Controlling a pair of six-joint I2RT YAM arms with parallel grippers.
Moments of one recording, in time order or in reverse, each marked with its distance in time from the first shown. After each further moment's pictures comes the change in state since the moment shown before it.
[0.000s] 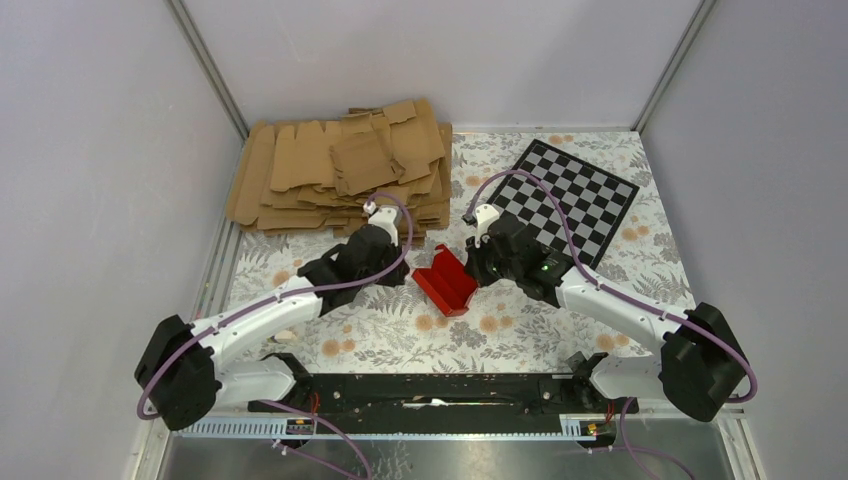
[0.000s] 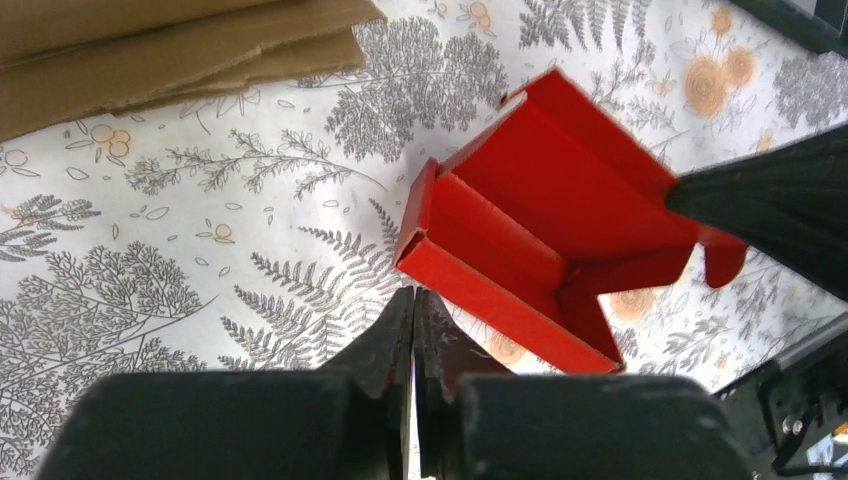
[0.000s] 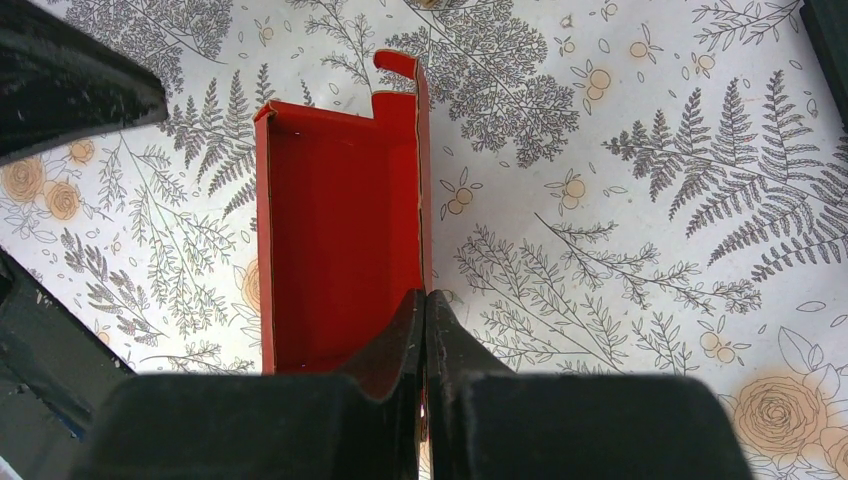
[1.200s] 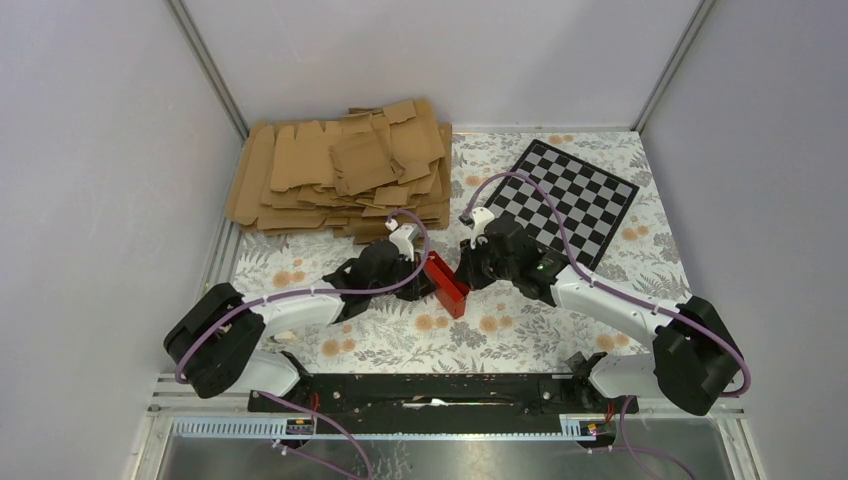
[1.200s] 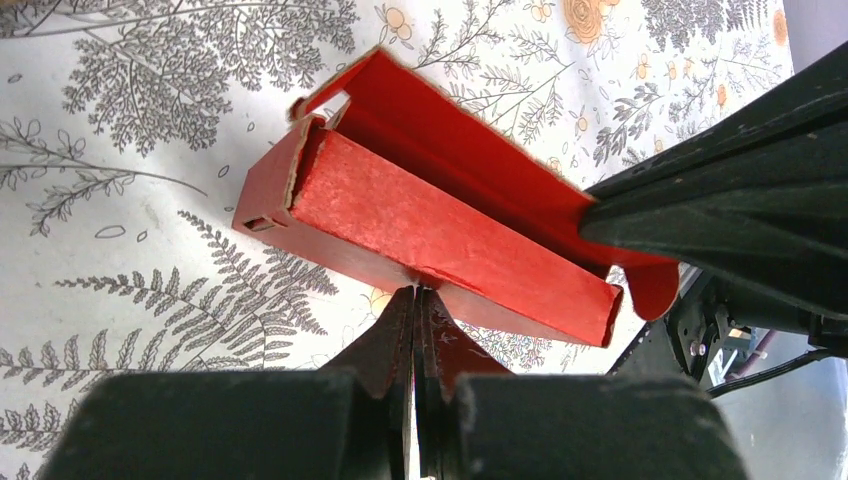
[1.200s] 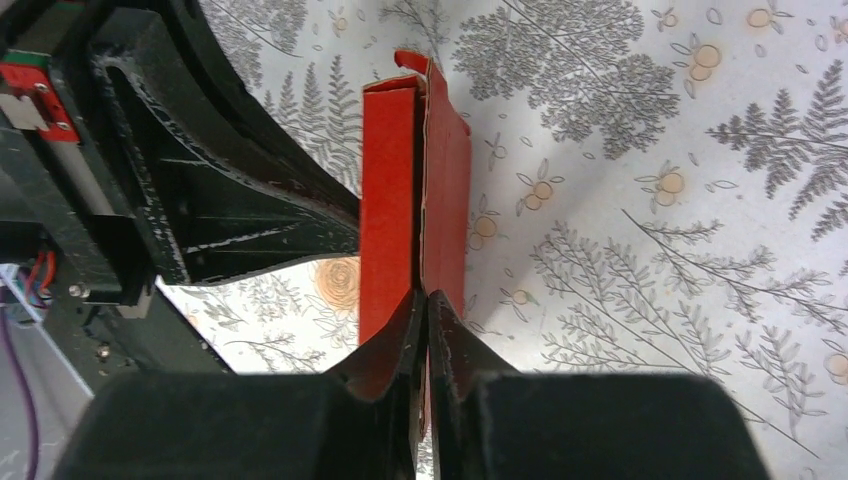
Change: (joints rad) left arm -0.002 0.197 -0.197 0.488 0.318 -0.101; right arm 0.004 0.037 0.002 0.021 -0.111 0.103
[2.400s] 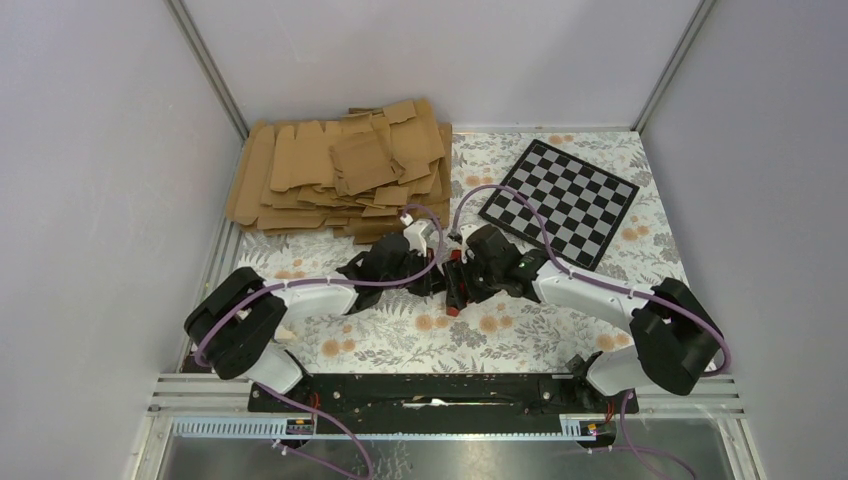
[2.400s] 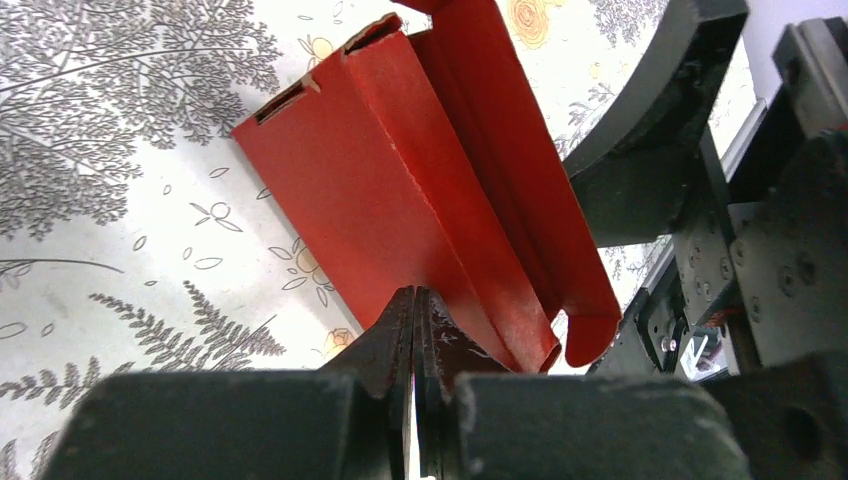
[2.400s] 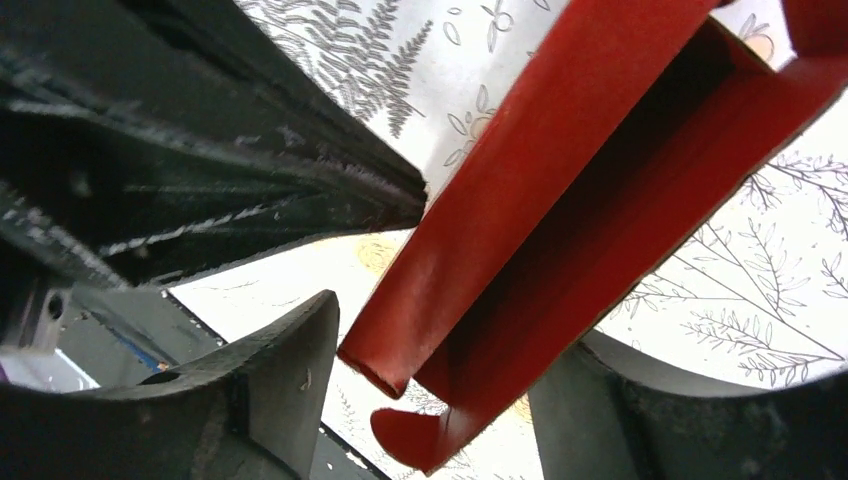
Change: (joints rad) left arm -0.003 0.114 0.076 0.071 0.089 0.019; right arm 0.055 0.109 0.036 -0.133 -0.007 0.044
